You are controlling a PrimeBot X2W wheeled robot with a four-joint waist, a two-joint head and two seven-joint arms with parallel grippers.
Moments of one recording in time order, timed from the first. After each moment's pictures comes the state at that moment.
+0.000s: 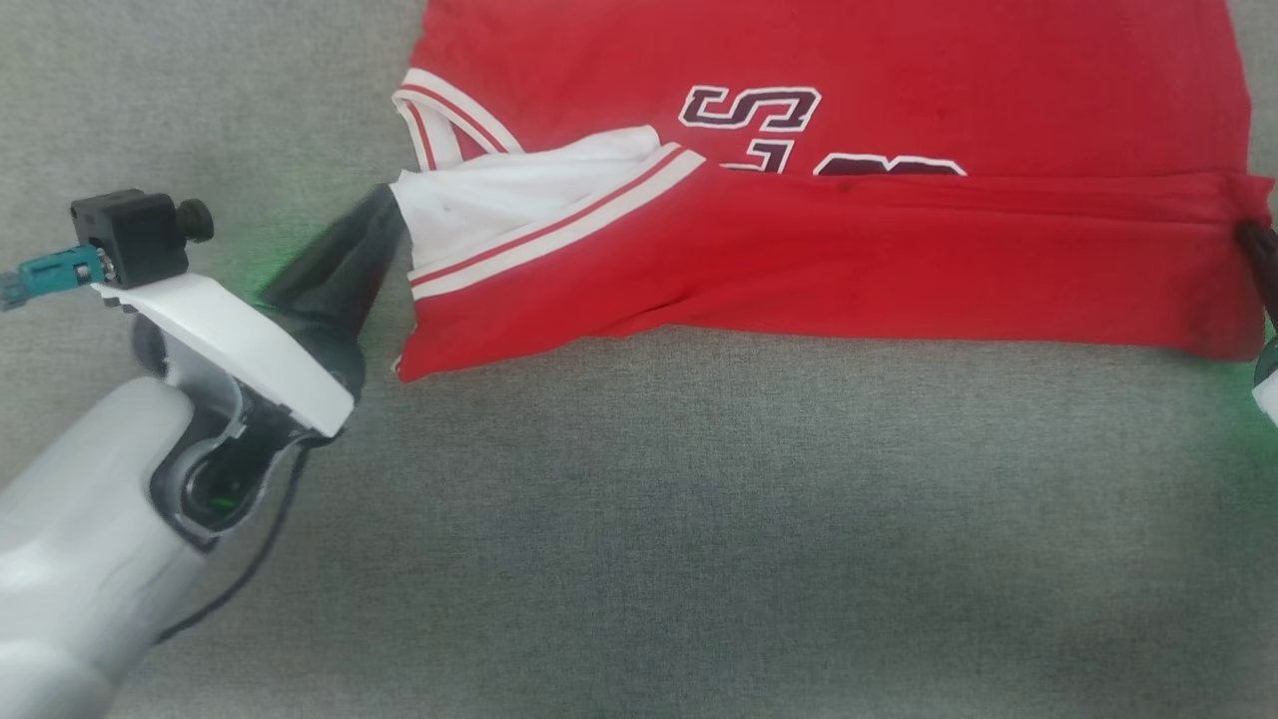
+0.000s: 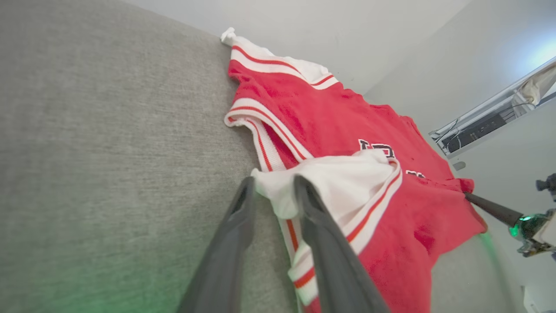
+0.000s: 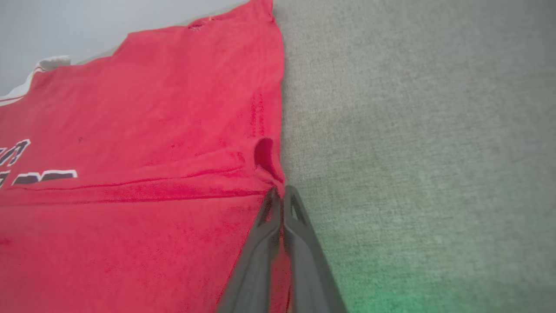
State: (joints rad) left arm -0.75 0.67 -0.77 0.30 -1.35 -0.13 -0.18; right arm -0.41 -0.44 -0.14 0.18 0.71 0.13 0.37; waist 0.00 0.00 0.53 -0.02
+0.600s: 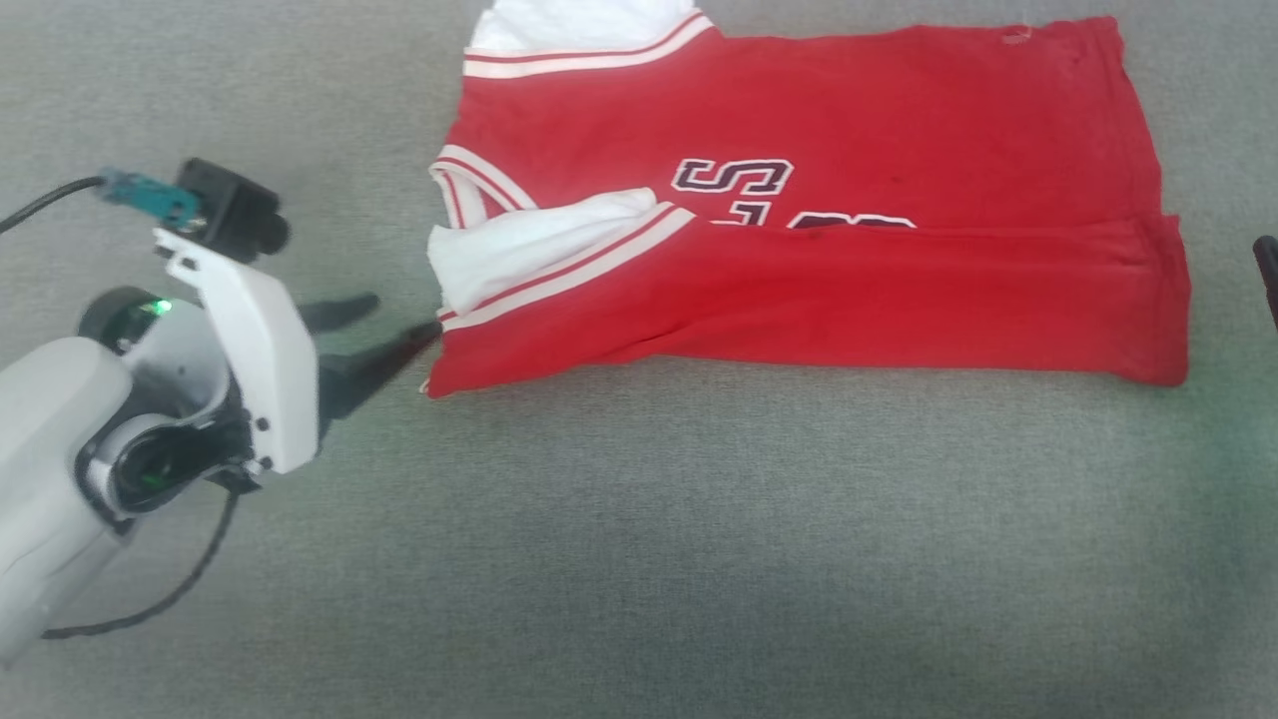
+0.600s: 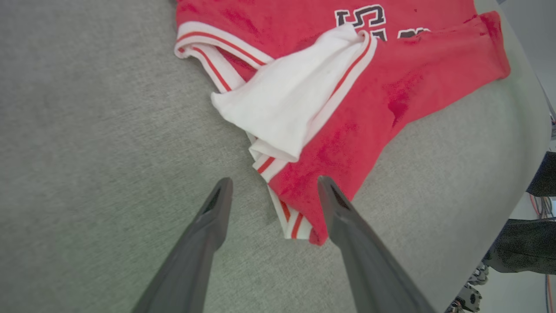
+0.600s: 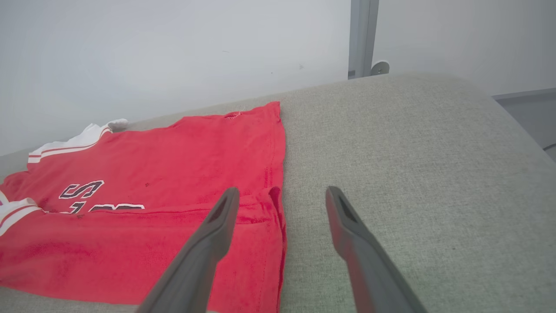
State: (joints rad) left arm -0.94 0.87 -1.03 0.20 -1.34 -0.09 0.32; right arm -0.31 -0.49 -0.16 0.10 0.71 0.13 0.27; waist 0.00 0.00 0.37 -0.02
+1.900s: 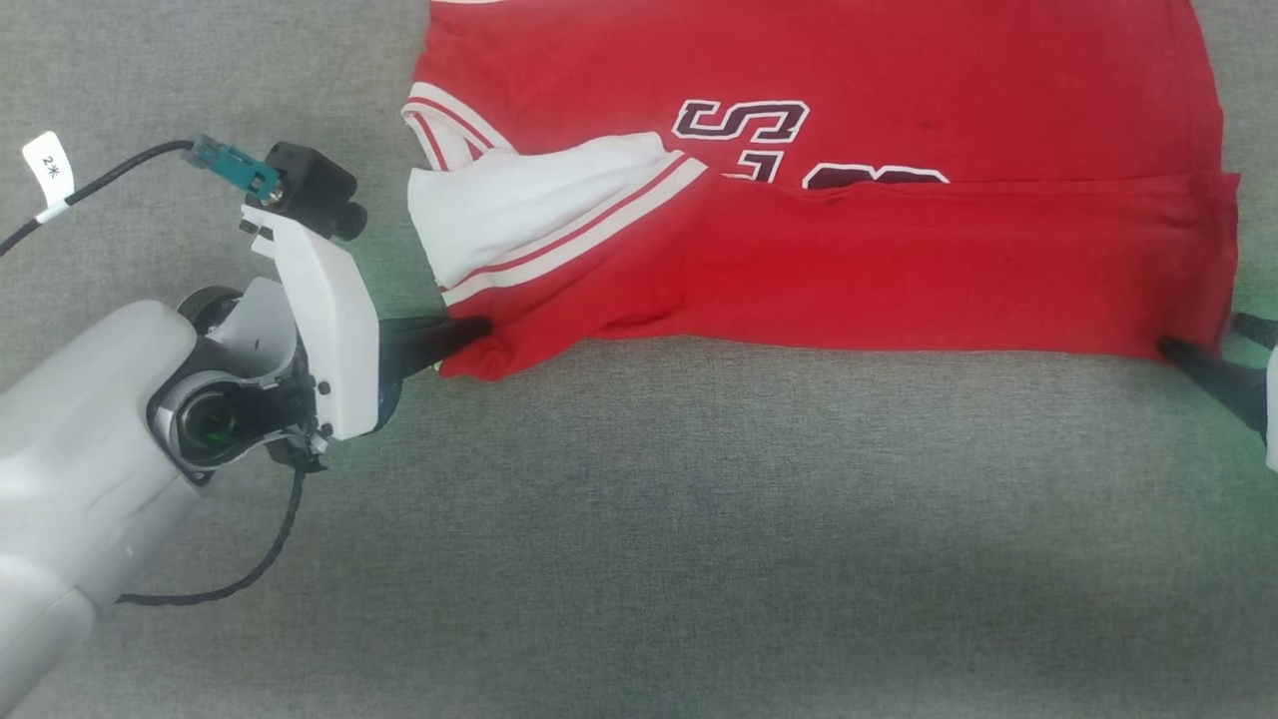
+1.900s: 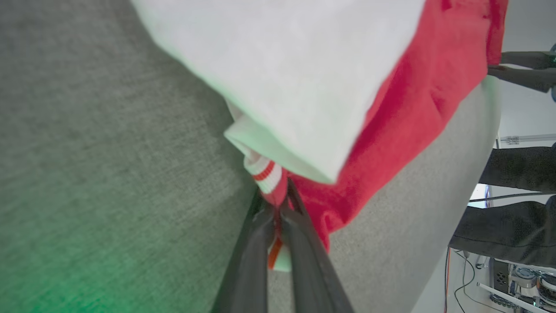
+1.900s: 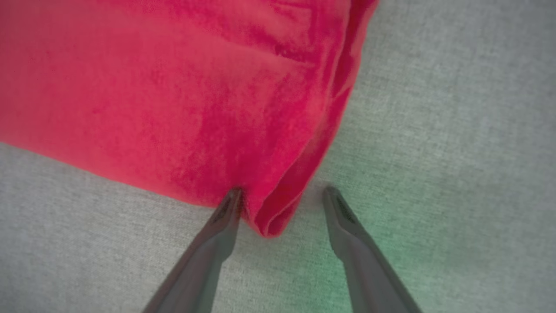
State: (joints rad) left arm -0.99 0.71 -1.05 0.36 -1.49 -0.13 0.49; right arm -0.44 -0.75 0.19 0.07 0.79 0.13 0.80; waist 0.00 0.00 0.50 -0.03
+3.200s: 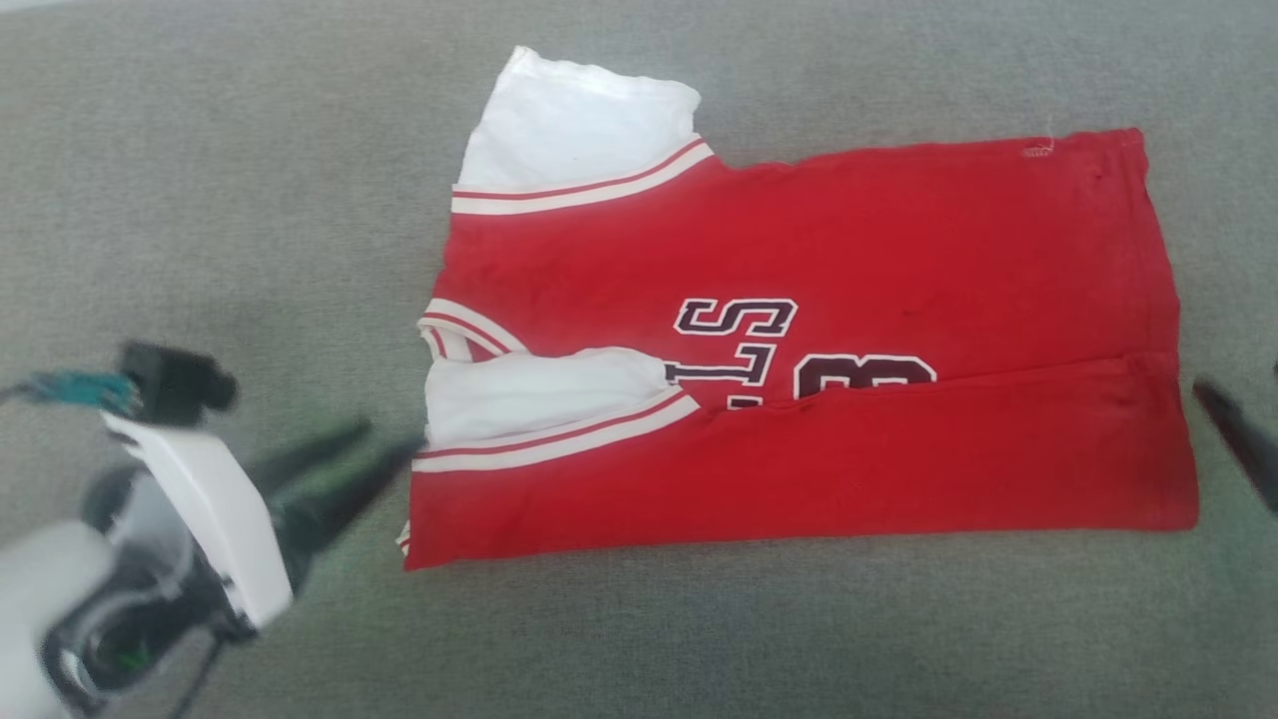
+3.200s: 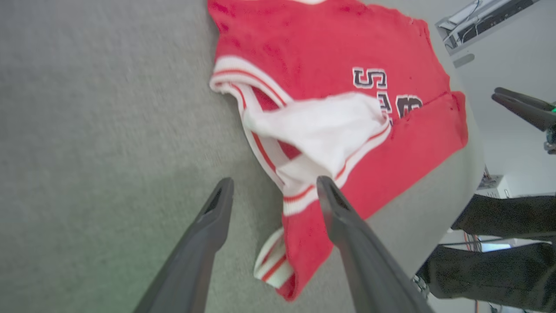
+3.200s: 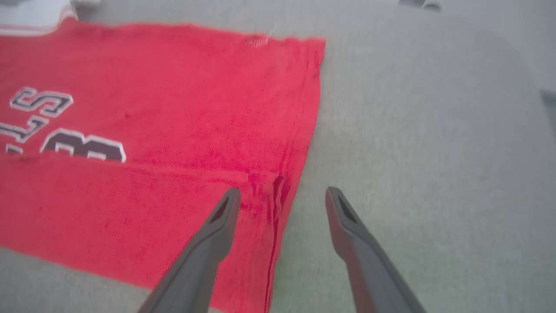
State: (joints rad) left arm -0.62 0.99 -0.98 -0.02 -1.49 -0.07 0.08; right arm -0.08 -0.68 -0.04 -0.10 0.71 0.13 0.46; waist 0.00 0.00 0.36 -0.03
